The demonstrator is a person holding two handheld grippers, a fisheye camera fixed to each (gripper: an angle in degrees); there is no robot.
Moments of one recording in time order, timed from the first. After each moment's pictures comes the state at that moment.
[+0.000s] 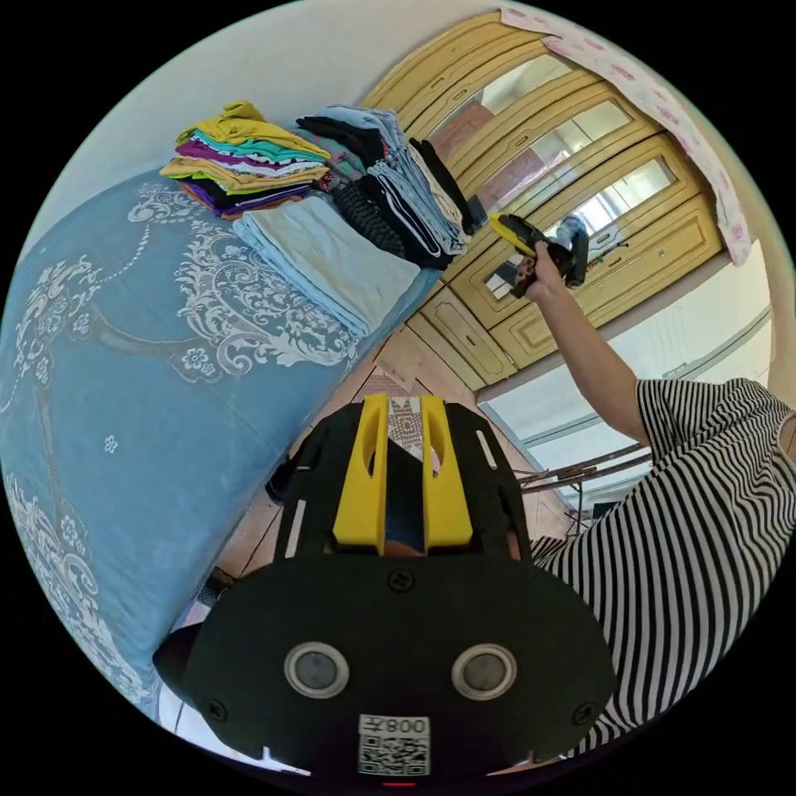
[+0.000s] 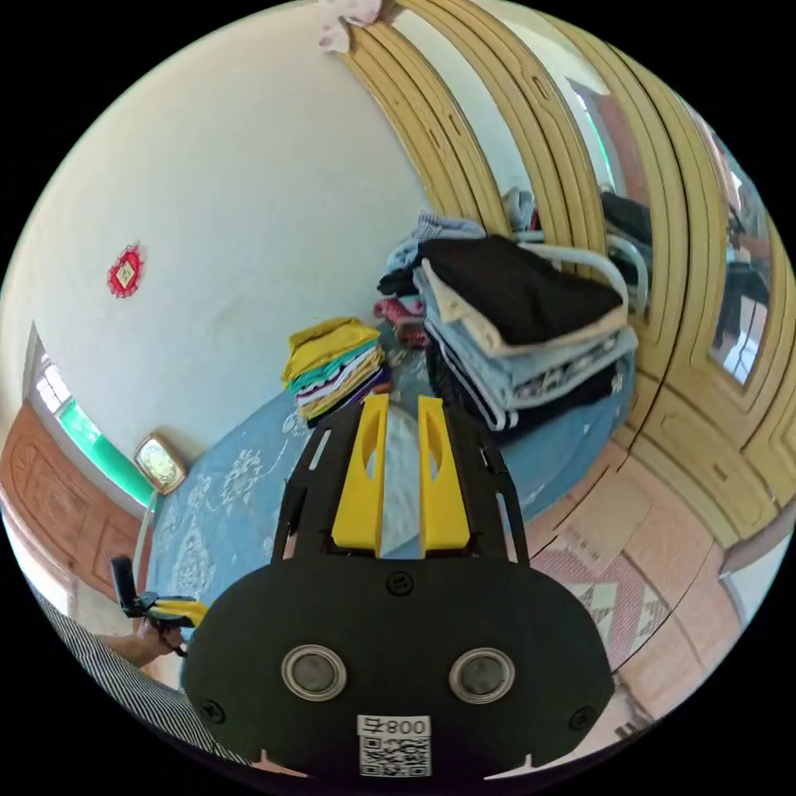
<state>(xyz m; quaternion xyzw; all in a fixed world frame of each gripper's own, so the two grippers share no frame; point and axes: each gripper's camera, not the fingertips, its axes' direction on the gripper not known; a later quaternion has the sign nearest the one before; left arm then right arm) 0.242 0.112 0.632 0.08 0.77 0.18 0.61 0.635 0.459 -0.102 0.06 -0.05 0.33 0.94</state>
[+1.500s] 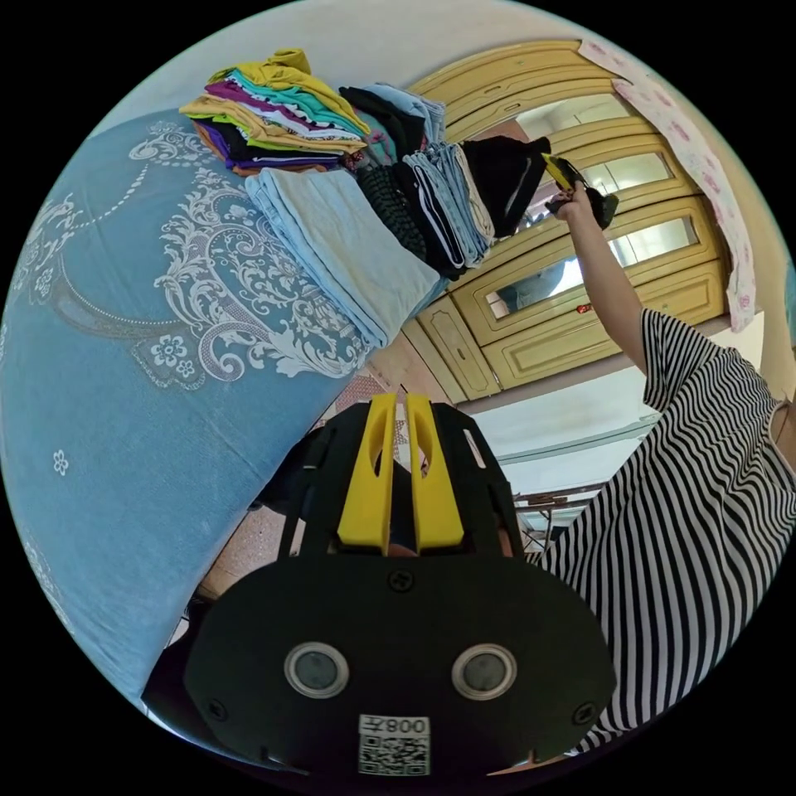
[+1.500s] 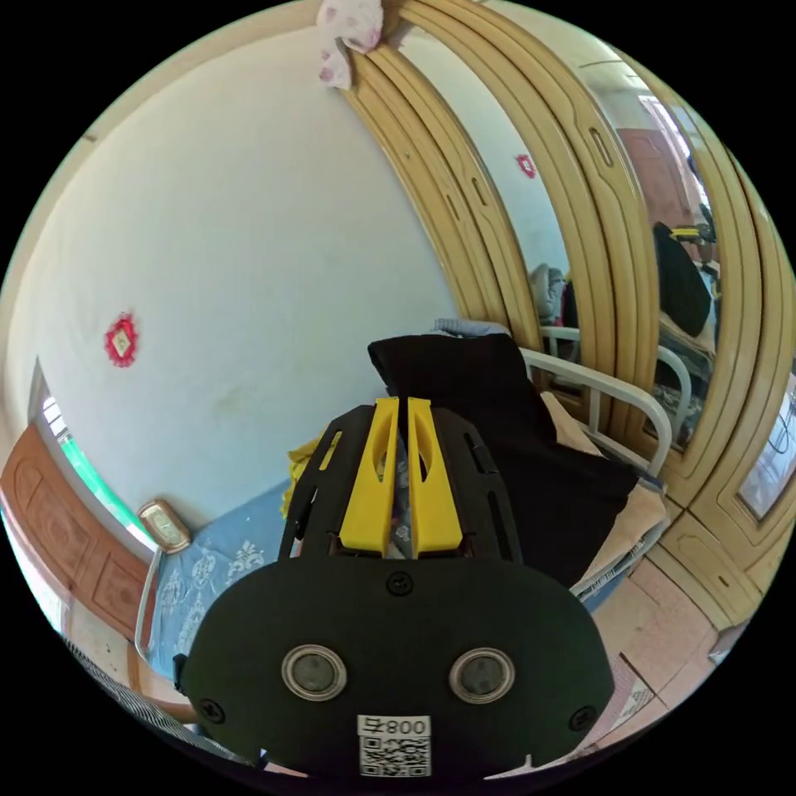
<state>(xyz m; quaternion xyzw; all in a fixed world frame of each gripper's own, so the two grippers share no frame) 0.235 0.156 0.435 0.02 0.81 0.15 0.57 0.516 0.492 -0.207 0.16 -0.07 0.31 0.93</state>
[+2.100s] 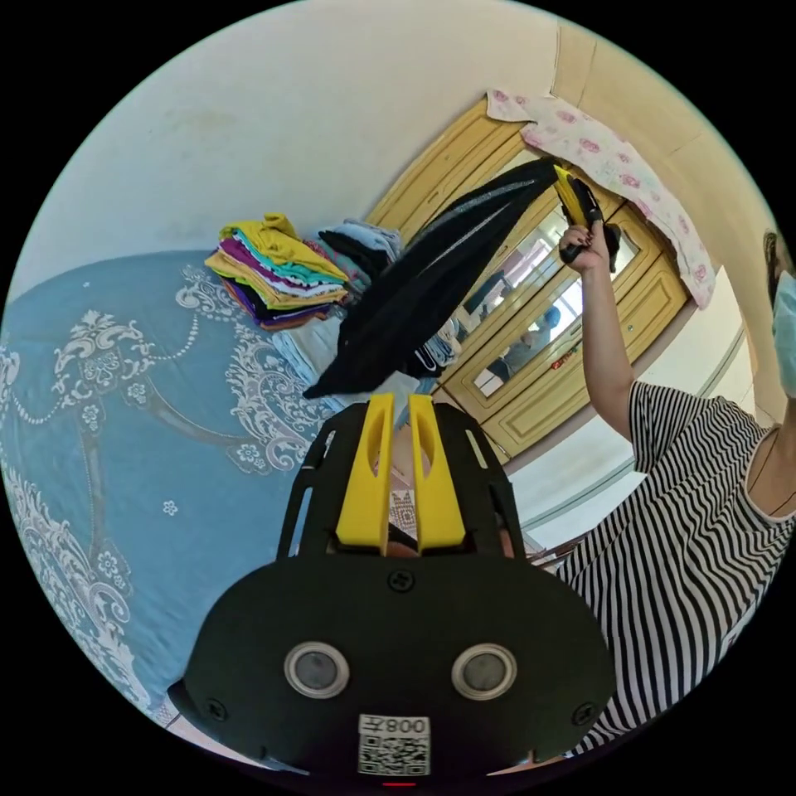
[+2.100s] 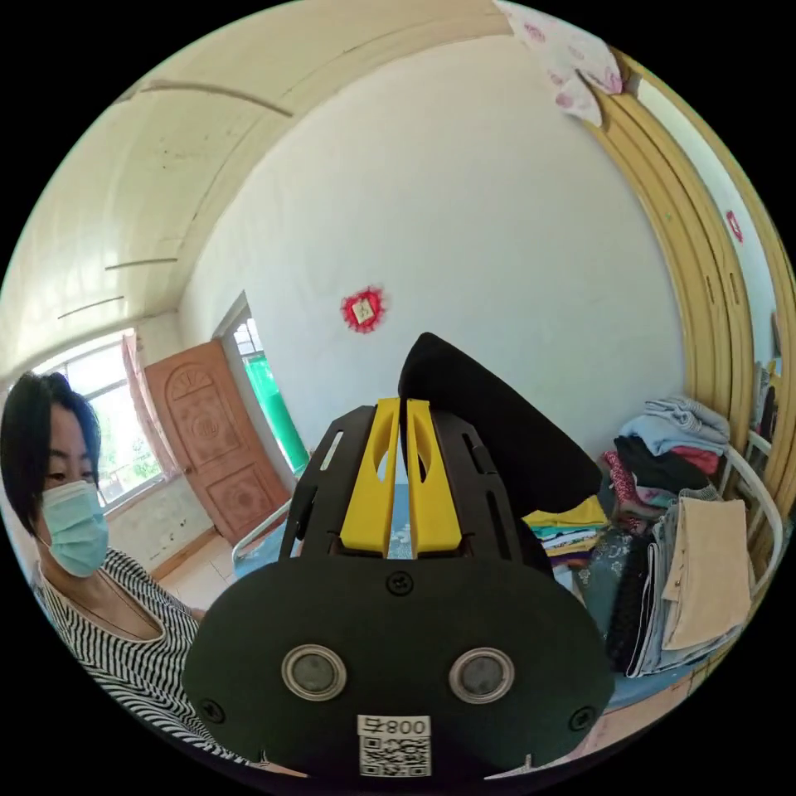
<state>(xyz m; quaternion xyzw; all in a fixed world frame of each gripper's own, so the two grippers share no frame) 0.075 0.251 0.291 0.20 0.78 0.02 0.60 0.262 0.522 -0.342 0.24 -0.34 0.10 0.90</state>
